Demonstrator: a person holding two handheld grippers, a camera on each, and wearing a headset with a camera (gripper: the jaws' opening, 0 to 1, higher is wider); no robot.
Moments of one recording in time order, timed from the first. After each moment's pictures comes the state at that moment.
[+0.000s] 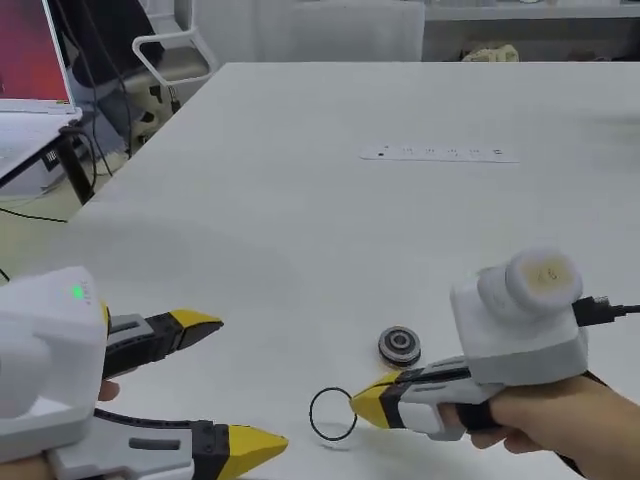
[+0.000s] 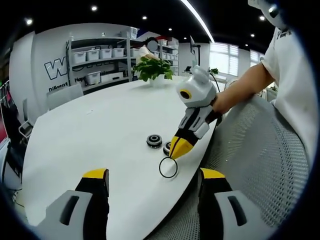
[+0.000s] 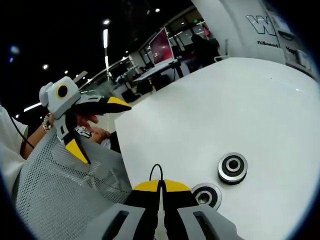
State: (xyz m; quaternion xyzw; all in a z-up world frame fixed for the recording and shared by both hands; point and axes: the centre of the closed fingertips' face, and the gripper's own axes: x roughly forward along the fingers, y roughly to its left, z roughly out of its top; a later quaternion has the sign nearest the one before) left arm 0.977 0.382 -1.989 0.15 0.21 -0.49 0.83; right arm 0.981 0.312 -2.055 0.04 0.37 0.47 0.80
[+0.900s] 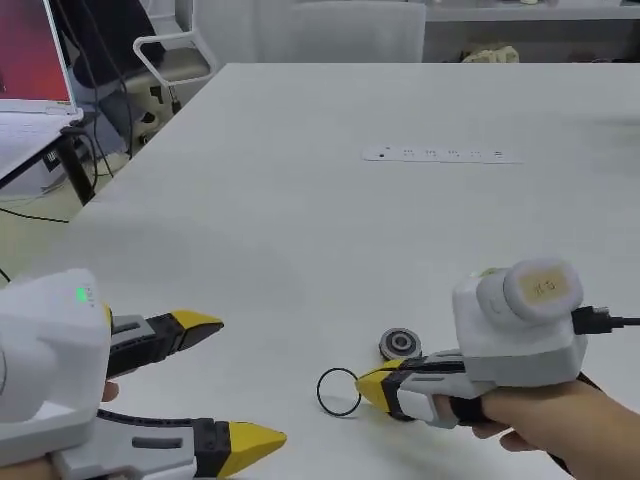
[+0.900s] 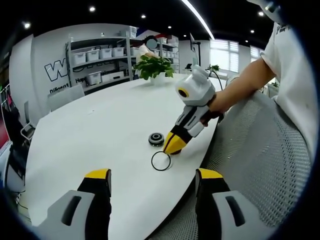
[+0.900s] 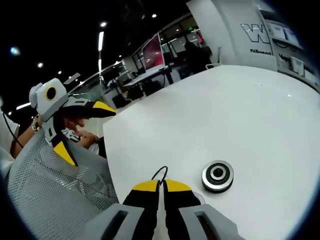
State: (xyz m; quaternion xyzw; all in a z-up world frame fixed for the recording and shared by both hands) left arm 0.978 0.383 -1.990 0.16 0.21 -0.48 0.83; right arm 1.003 0.305 -2.059 0.03 0.34 0.44 0.83
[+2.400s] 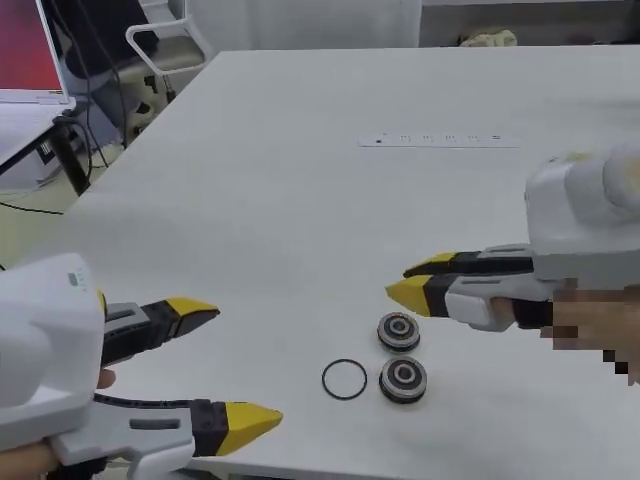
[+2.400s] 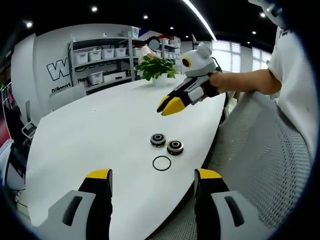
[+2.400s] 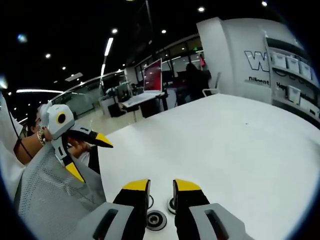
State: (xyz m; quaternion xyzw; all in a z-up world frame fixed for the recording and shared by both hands) left arm 0.981 0.385 -1.989 0.16 0.21 -0.48 0.84; right arm 1.035 0.263 -1.977 -0.02 0.25 0.42 0.87
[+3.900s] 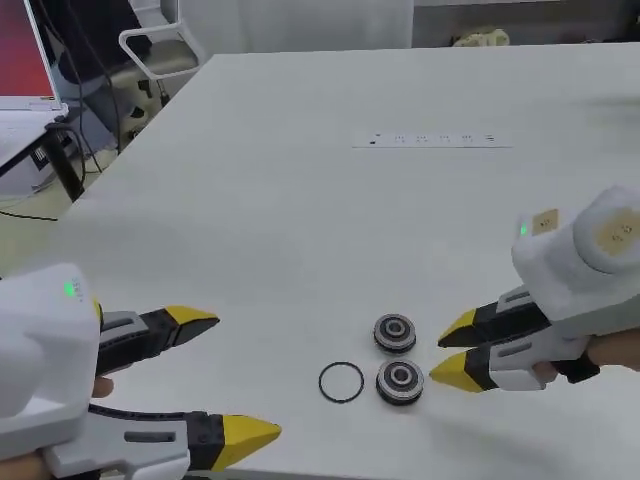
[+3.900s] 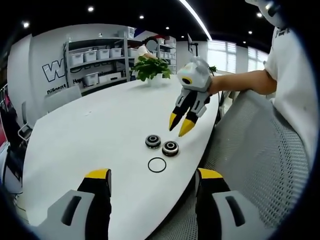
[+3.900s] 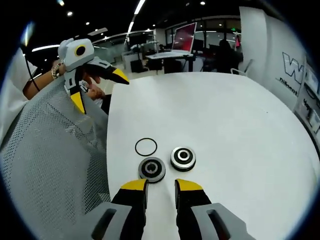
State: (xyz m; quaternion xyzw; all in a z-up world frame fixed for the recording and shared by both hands) left arm 0.975 0.376 -1.985 0.15 0.20 -0.50 0.83; right arm 0.997 0.233 -2.050 -0.18 0.35 0.50 0.78
